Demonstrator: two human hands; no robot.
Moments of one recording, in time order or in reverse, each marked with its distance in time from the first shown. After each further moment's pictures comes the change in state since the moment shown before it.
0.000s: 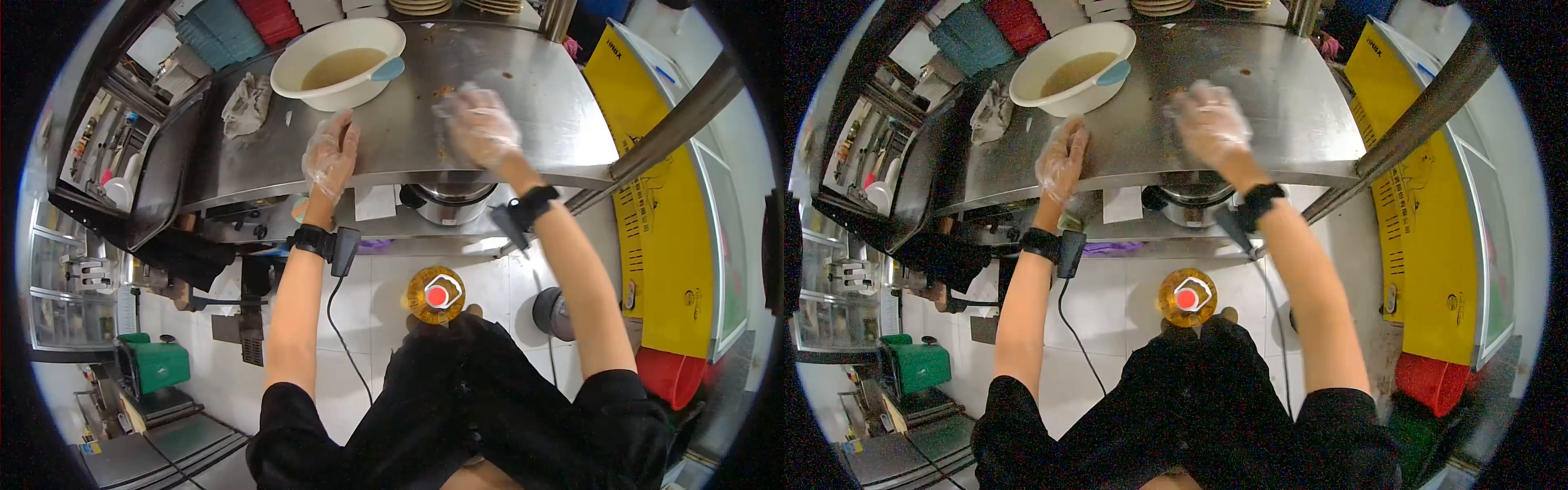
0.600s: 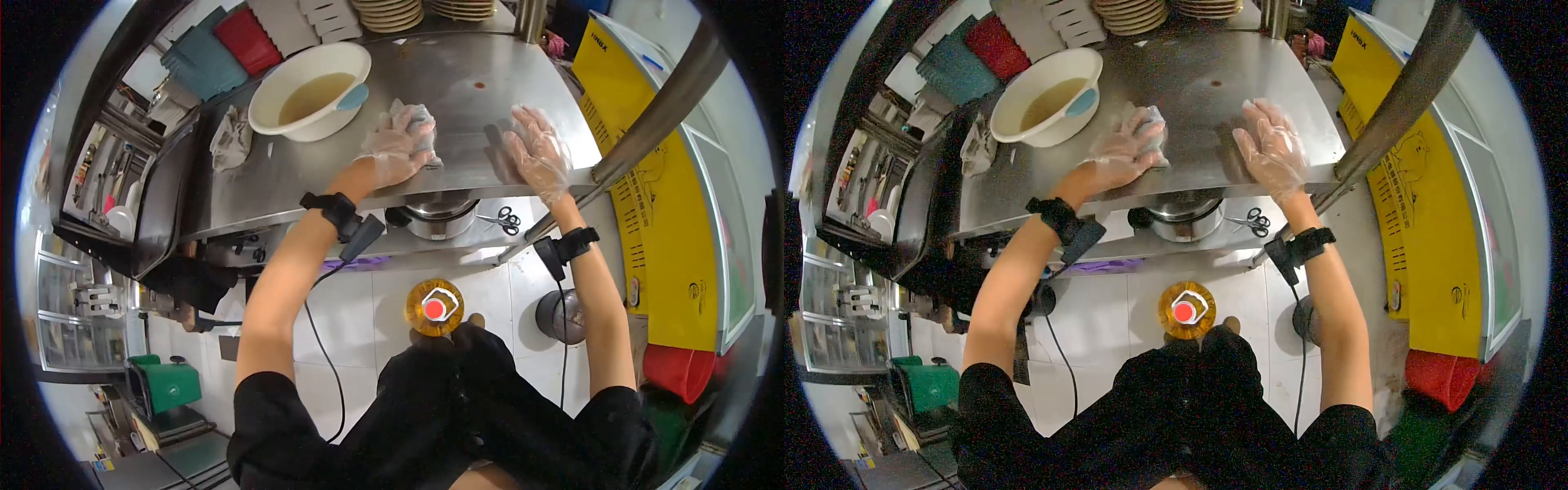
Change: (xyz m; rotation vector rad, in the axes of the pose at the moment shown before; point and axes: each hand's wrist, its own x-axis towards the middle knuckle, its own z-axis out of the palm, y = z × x) left_hand 0.052 0.082 0.081 0.469 -0.588 0.553; right_hand -0.086 0.088 -0.022 0.326 0.411 0.283
